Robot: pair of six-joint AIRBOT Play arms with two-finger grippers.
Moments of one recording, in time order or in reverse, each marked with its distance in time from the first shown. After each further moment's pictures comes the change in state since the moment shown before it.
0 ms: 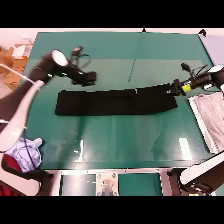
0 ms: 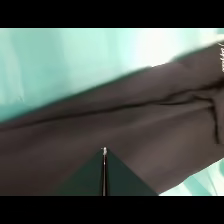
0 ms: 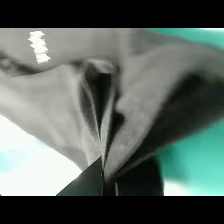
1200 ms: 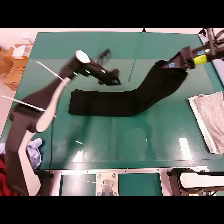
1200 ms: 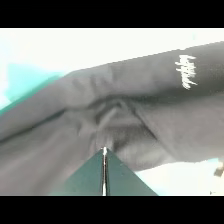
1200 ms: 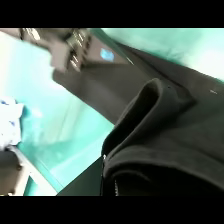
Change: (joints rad) left arm 0.001 -0.323 0.464 -0.380 -0.293 0.090; right arm 0.217 0.346 0.130 0.126 0.070 0.161
